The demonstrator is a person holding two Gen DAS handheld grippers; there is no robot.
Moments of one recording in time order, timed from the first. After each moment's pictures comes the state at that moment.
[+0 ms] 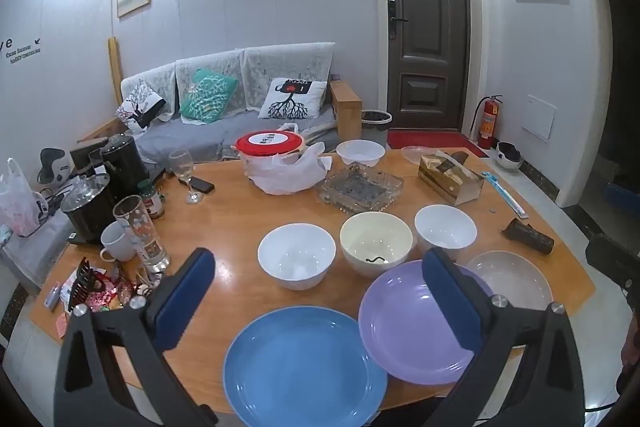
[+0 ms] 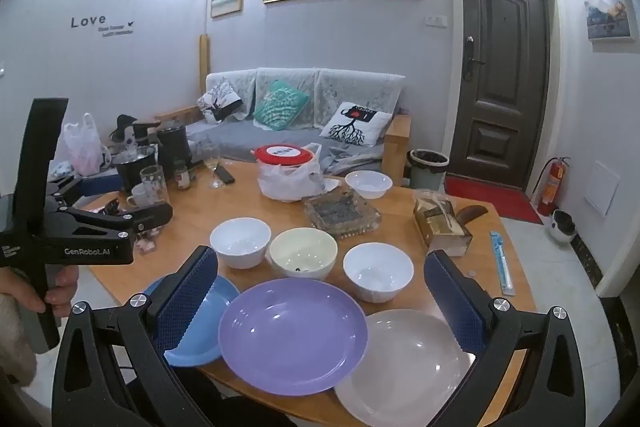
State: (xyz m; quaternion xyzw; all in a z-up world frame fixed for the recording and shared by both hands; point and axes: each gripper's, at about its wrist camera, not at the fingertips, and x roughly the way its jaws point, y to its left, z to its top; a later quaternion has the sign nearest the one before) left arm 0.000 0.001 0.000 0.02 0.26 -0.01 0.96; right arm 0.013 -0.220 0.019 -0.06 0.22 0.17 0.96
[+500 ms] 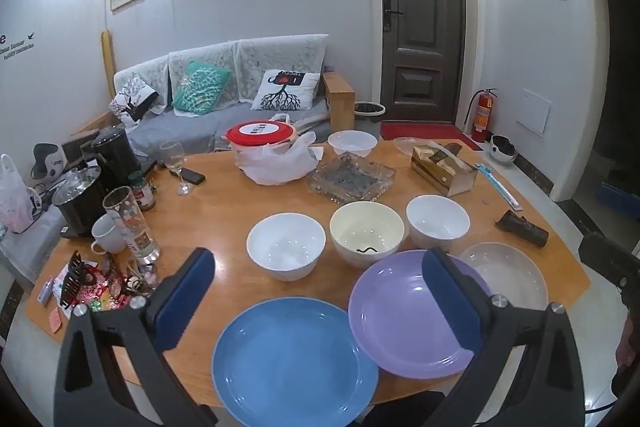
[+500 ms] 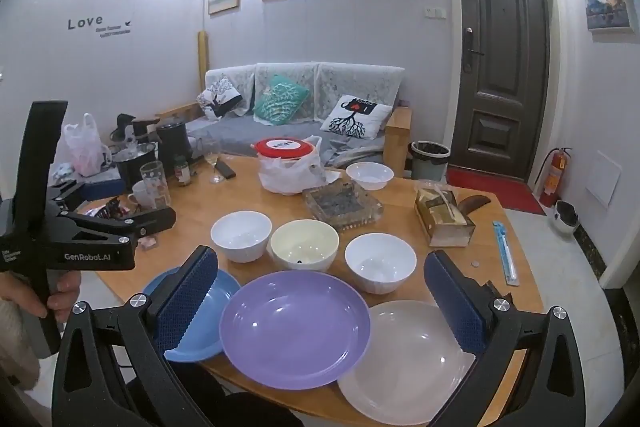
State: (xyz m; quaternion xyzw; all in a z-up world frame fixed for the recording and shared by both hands) left arm 0.004 -0.006 -0.009 0.02 0.28 -0.02 0.96; right arm 0.007 -0.220 0.007 -0.05 0.23 0.17 0.96
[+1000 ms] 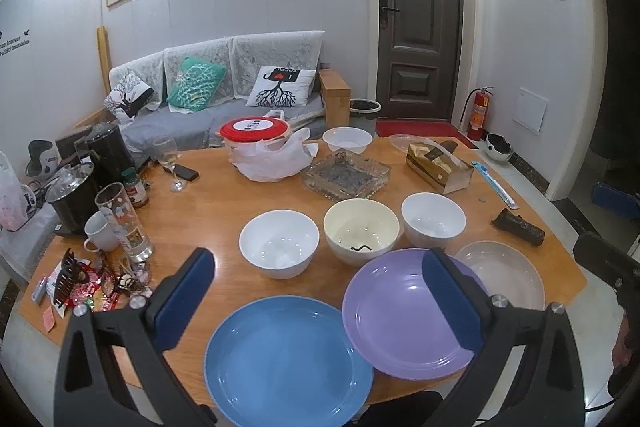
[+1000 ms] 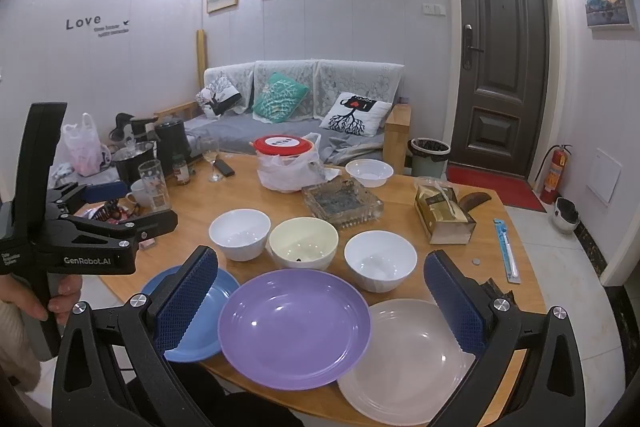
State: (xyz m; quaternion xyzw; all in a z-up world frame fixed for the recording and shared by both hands) left arm 0.009 -0.009 -0.011 0.01 0.29 -0.03 0.96; right arm 0.014 -0.225 0.007 -0.05 0.23 0.17 0.96
